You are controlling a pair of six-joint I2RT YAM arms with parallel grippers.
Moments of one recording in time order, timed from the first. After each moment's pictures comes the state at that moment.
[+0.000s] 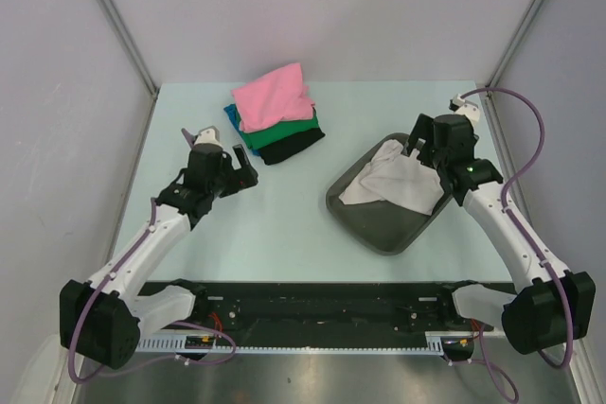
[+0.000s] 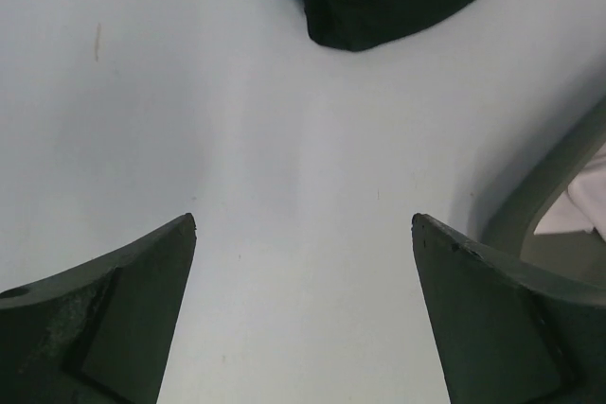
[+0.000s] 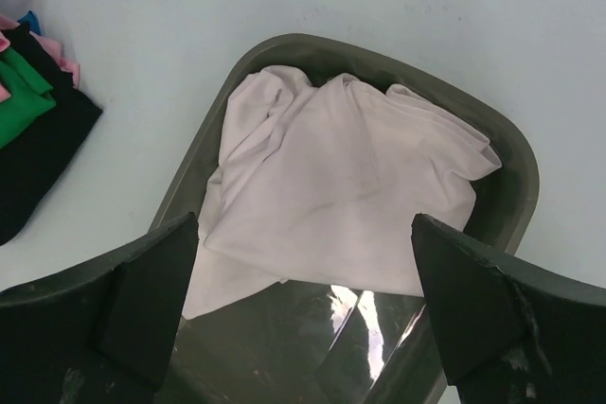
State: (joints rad) left arm -0.33 1.06 0.81 -0.38 -0.17 -0.55; right arm 0.25 1.17 1.03 -0.44 0.32 0.50
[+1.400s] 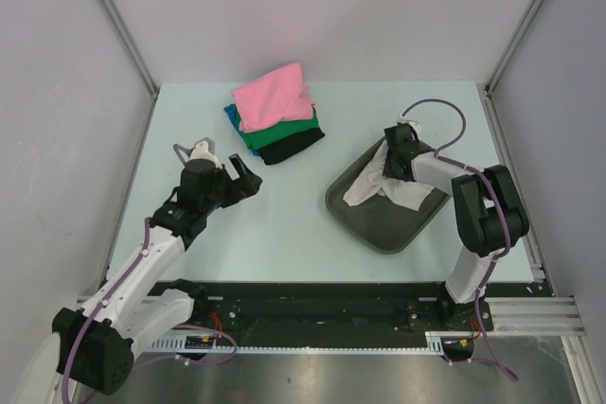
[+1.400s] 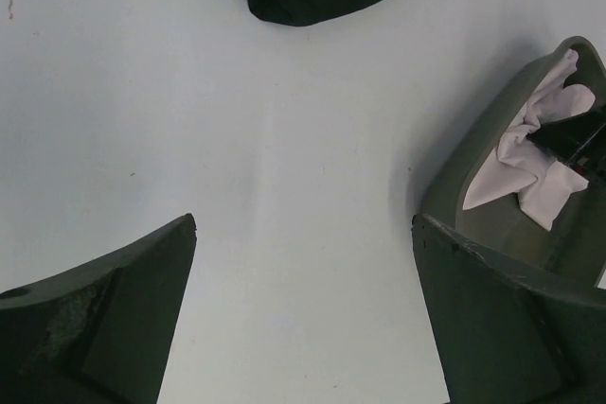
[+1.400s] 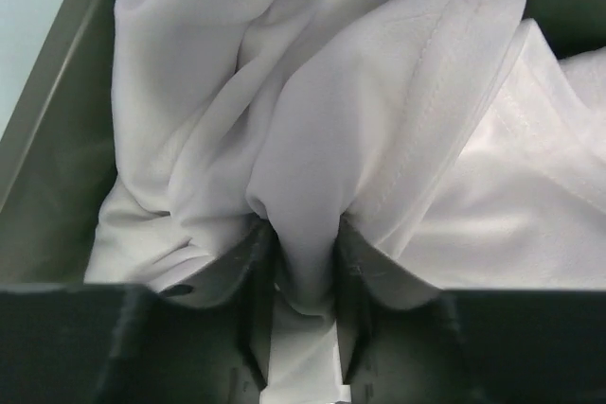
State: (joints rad) left arm -0.33 0.91 0.66 -0.31 -0.04 -0.66; right arm 0.31 1.79 1.06 -0.20 0.26 0.45
